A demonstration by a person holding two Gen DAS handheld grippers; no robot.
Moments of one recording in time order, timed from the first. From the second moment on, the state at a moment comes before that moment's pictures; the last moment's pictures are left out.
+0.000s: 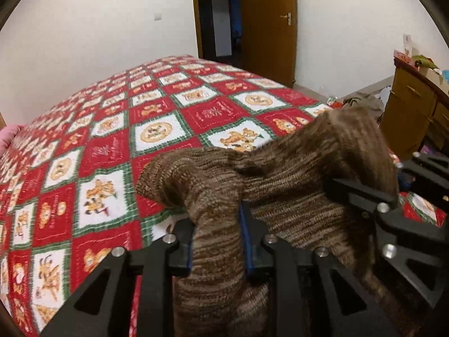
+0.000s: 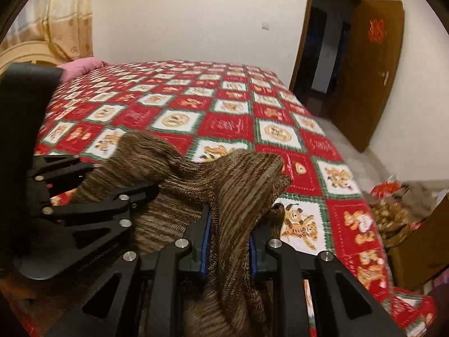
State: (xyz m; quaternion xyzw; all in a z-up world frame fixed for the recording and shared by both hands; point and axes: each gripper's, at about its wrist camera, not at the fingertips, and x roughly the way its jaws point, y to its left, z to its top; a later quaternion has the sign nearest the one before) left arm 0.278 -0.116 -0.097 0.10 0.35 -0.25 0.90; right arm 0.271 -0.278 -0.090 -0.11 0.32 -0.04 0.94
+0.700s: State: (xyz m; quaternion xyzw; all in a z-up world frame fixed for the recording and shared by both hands) left arm 0.148 0.022 0.041 -0.03 0.18 -0.24 0.95; right arm 0.075 -0.177 0.033 -0.03 0.12 0.00 0.99
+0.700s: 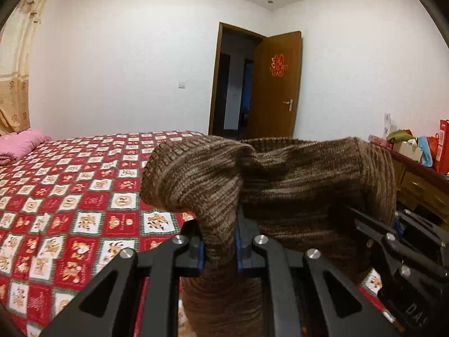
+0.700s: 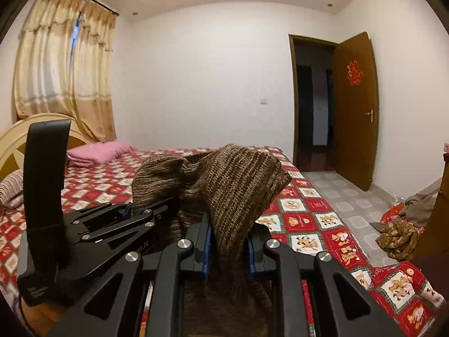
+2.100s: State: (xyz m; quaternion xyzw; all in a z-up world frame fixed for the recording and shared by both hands) left arm 0.192 -0.082 -0.043 -0.01 0.30 -0.28 0.91; right arm 0.048 -0.310 -0.055 0.00 0.28 -0.08 0.96
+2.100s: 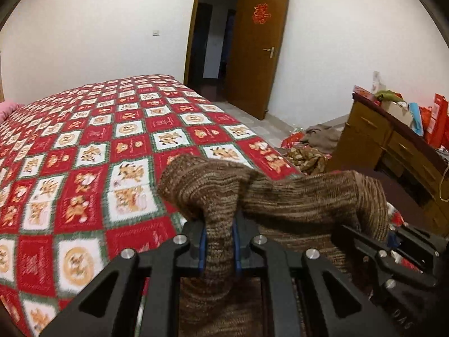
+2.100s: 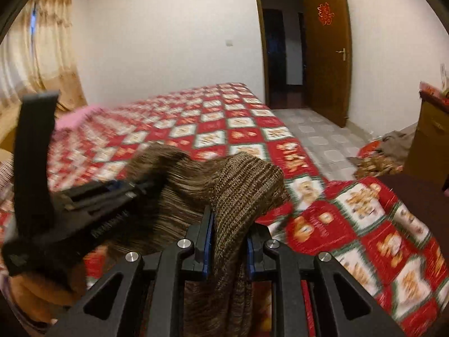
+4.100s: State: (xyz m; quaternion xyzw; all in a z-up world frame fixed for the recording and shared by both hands) left arm 0.133 -0.009 -0.125 -0.12 0.47 -0.38 0.79; right arm -0.025 -0.277 -0.147 0.07 0.45 -0.01 0.89
